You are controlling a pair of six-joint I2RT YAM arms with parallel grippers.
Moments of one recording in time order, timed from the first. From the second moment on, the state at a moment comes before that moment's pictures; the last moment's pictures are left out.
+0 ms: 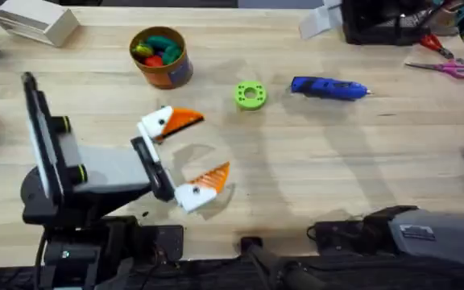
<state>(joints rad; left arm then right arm) 0.01 0.01 0.01 -0.01 1.09 0.00 0.23 1.45 1.51 -0.98 0.03 -0.12</state>
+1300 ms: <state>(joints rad) 0.07 1.05 1.18 -1.31 0.19 0.11 0.24 0.70 1.03 -1.14 -0.03 0.08</state>
